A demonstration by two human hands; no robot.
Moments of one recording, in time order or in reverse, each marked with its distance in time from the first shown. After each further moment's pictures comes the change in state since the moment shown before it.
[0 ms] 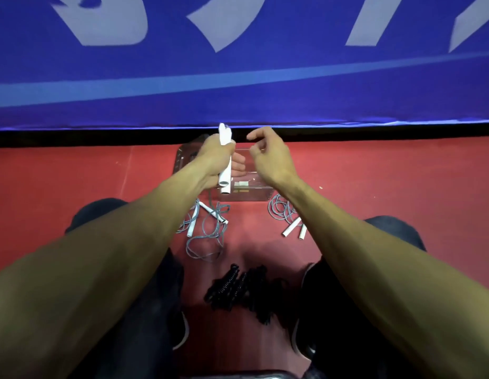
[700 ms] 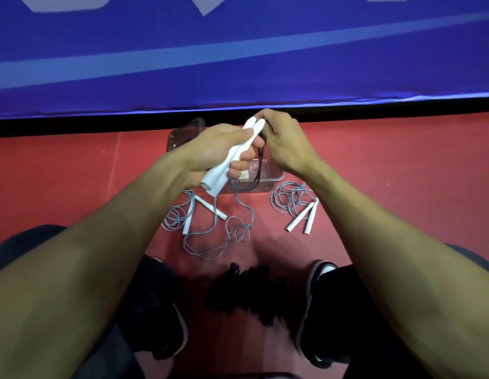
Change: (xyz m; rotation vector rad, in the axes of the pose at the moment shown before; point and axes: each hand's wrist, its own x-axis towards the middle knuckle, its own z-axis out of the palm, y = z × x) left_hand 0.032 0.015 0.000 0.067 -0.483 -0.058; right_hand 0.044 0.010 -0.021 -0.099 -0.173 -0.118
